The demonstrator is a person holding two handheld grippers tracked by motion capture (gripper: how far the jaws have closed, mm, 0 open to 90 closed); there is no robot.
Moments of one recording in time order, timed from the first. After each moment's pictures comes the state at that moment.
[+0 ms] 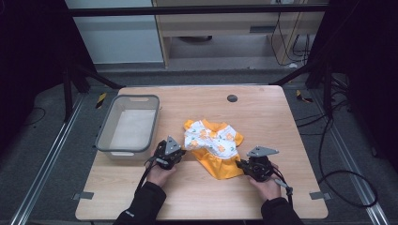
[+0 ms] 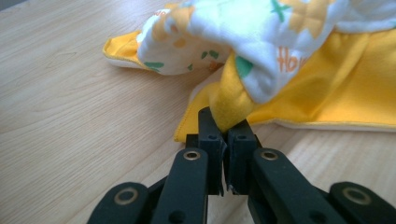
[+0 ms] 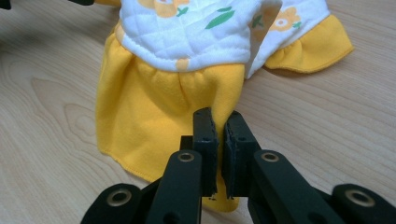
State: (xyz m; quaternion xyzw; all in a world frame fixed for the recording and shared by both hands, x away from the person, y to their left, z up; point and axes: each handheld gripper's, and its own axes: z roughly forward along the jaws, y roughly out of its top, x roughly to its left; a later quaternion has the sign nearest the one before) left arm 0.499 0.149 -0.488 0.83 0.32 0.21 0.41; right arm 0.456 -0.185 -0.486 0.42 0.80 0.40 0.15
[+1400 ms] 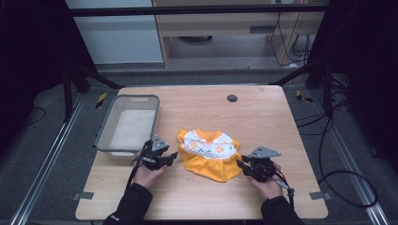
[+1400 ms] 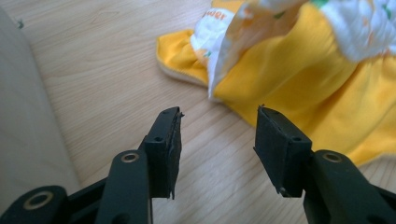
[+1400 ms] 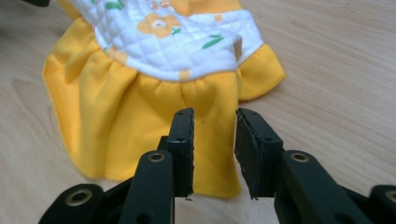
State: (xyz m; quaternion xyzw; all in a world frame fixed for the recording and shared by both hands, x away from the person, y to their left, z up) left arm 0.498 0.186 -0.483 0.82 0.37 0.21 0.37; right arm 0.449 -0.189 -0.482 0.41 0.79 0.40 0.19
